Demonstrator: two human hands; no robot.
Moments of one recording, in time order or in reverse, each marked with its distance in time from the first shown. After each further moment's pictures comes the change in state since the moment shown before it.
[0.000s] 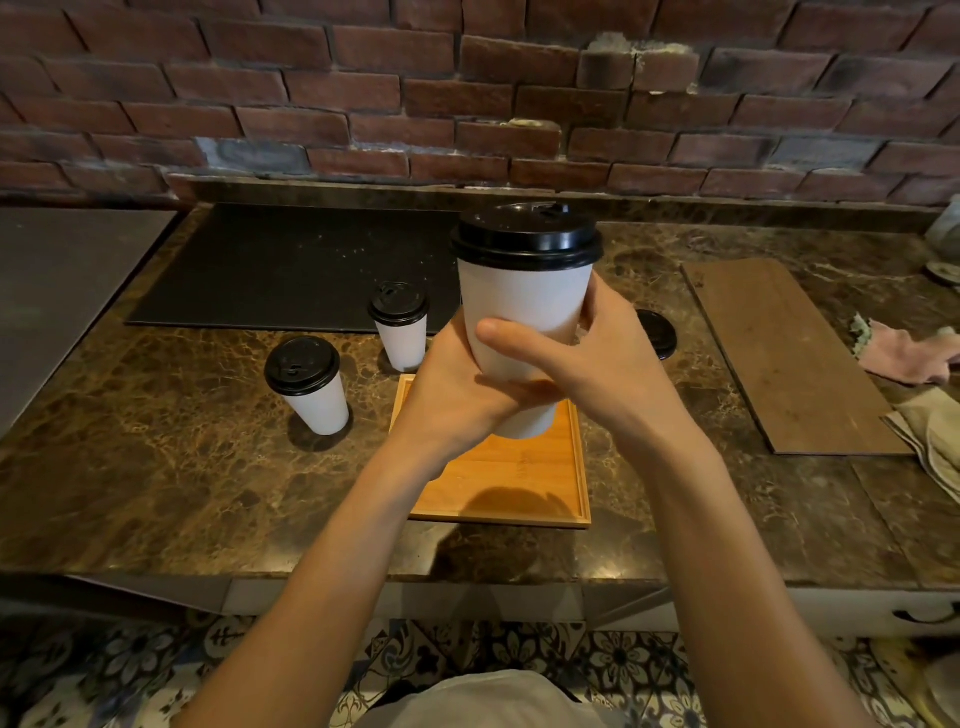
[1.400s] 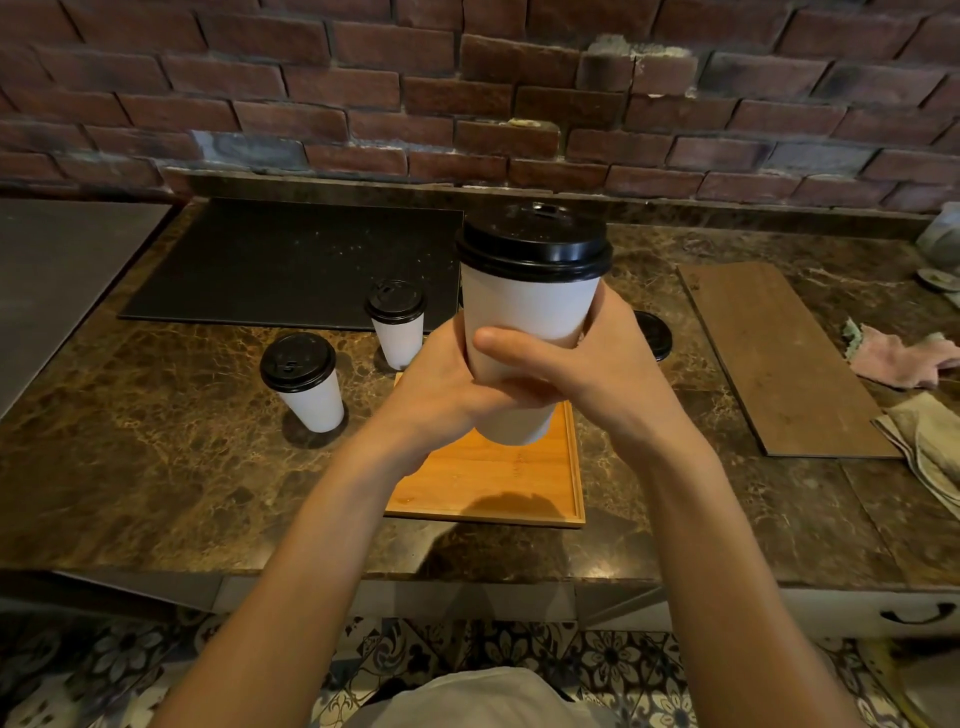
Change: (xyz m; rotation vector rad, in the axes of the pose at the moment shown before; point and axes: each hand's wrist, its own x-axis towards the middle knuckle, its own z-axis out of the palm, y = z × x) left_hand -0.001 0.003 -0.012 -0.066 -0.101 -0.106; right_hand 0.000 0.001 -0.001 0.043 -0.039 -0.025
